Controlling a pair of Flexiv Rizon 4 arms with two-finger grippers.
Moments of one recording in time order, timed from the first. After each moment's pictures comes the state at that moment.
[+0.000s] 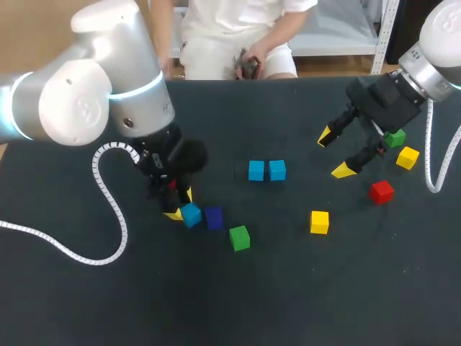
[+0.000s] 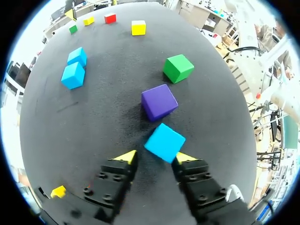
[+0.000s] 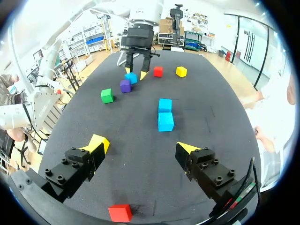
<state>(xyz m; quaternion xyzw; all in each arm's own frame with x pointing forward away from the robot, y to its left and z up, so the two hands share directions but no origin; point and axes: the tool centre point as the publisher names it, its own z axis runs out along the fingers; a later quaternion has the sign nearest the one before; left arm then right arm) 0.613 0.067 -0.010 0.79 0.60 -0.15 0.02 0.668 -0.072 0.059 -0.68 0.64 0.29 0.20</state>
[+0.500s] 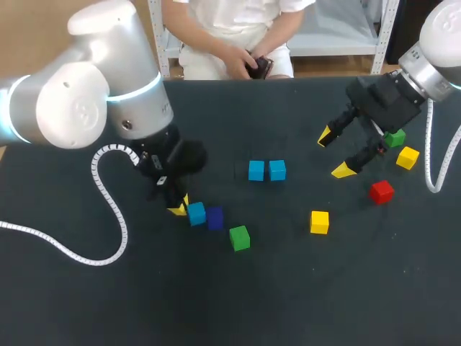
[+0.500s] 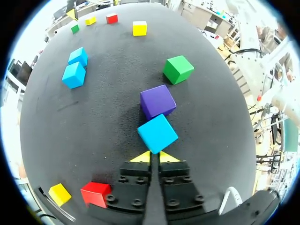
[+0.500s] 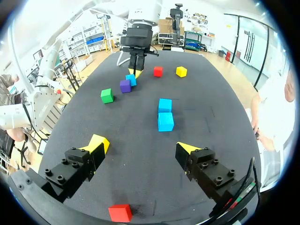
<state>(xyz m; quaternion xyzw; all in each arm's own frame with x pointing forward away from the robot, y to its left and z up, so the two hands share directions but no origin) 0.608 0.067 -0.009 0.78 0.60 -0.15 0.02 0.668 -0.072 0.059 -0.68 0.64 0.29 0.20</state>
